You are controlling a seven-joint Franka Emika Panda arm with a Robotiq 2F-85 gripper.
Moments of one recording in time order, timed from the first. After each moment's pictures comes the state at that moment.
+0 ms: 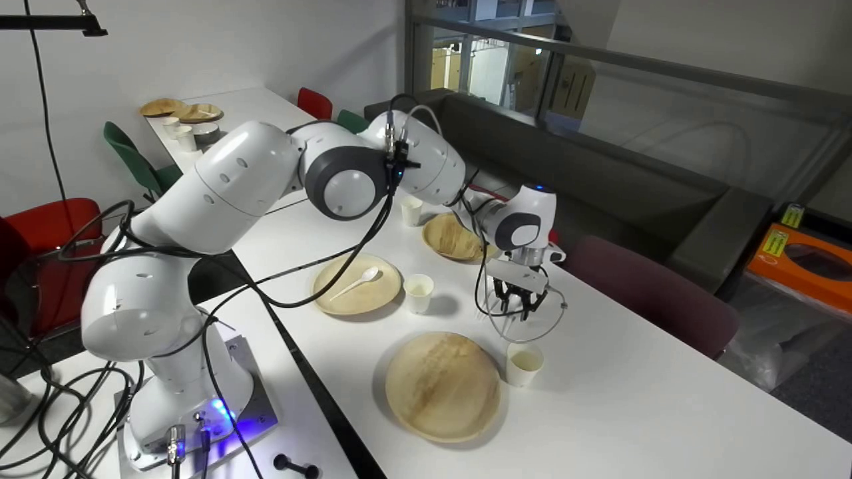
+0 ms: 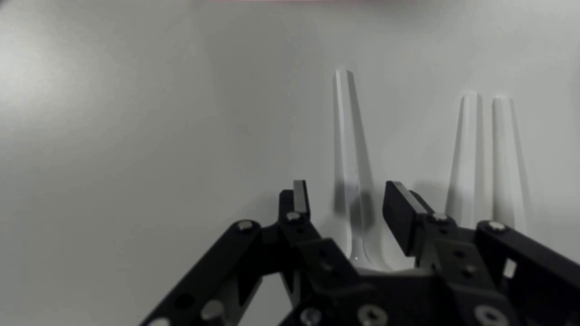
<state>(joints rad) -0.19 0.91 -0.09 -1.39 -0.17 2.21 -0.45</state>
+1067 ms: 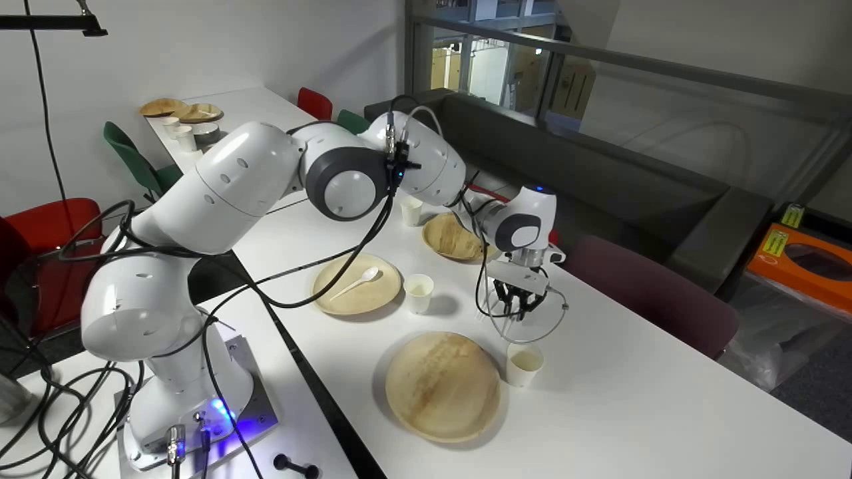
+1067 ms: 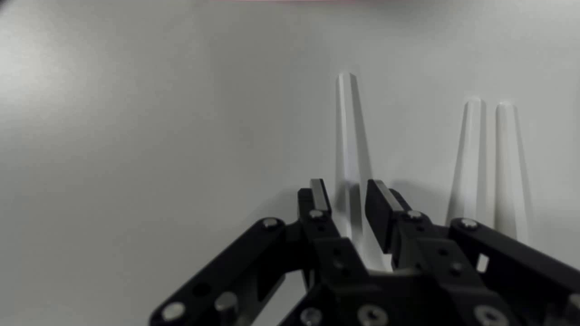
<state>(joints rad) -0.20 0.91 -0.09 -1.39 -0.17 2.21 -0.47</state>
